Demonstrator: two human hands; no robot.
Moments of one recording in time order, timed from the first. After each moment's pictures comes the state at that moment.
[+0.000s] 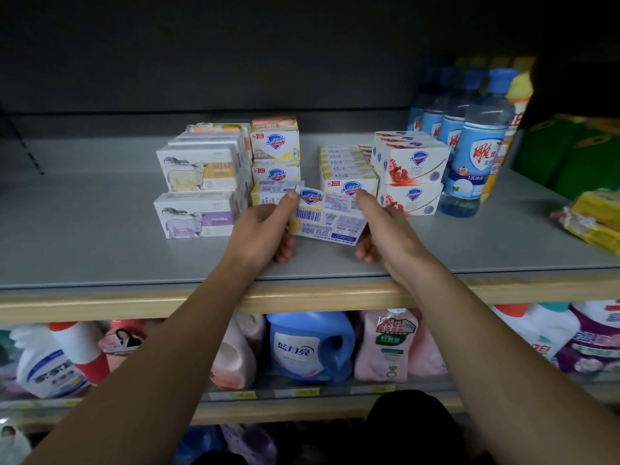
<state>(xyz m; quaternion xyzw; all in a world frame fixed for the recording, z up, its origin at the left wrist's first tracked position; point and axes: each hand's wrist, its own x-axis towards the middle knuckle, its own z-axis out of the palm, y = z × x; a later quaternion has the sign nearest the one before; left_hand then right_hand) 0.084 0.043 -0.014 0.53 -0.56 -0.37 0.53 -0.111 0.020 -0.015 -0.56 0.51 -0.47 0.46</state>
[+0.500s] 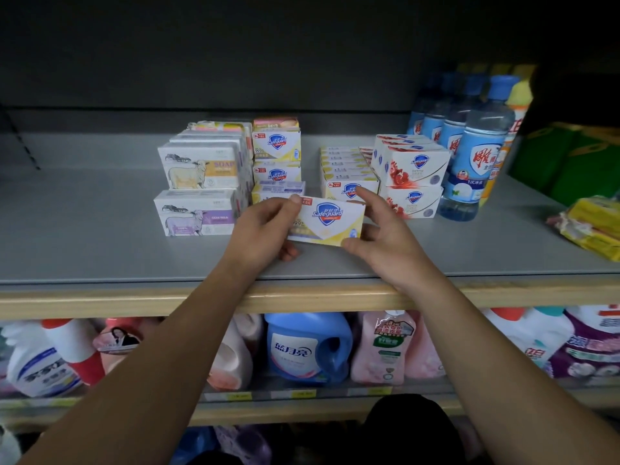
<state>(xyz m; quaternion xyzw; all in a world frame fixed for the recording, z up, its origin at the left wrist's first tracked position) 0.084 0.043 -0.016 0.49 -0.56 -0.37 0.55 -0.119 0.026 -0.033 -0.69 0.41 -0.47 0.38</state>
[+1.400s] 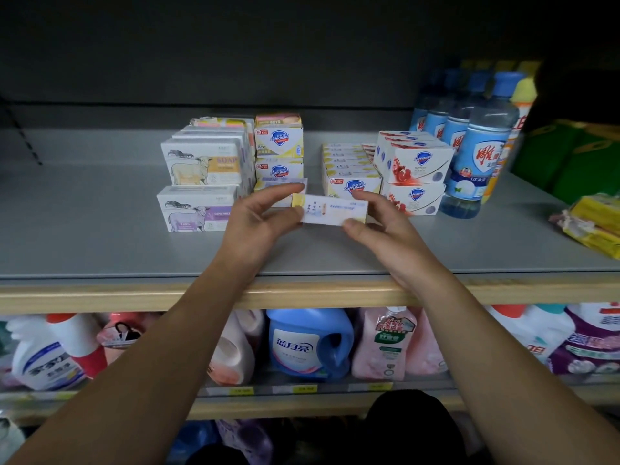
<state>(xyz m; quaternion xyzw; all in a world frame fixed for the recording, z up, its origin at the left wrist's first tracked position) 0.090 0.044 -0.020 0.34 -0.57 -0.41 0.63 -0.120 0.030 -0.027 -0.66 0.42 -0.48 0.40</state>
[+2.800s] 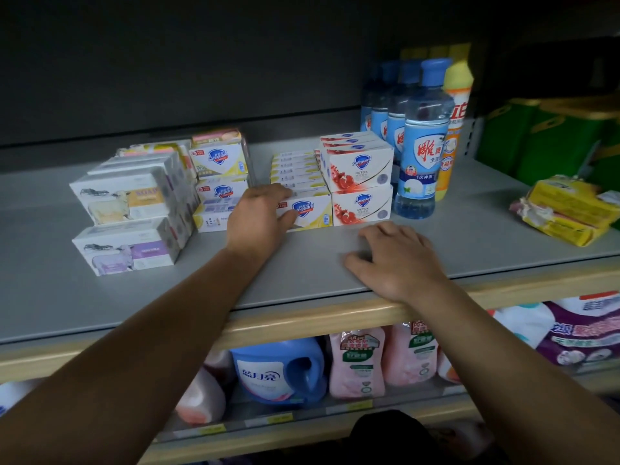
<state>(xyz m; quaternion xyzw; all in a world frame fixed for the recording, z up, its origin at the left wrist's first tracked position) 0.015 -0.055 -0.019 0.58 -0.73 0.07 0.36 -0.206 0.015 -0.034 -0.74 0.65 -0.14 0.02</state>
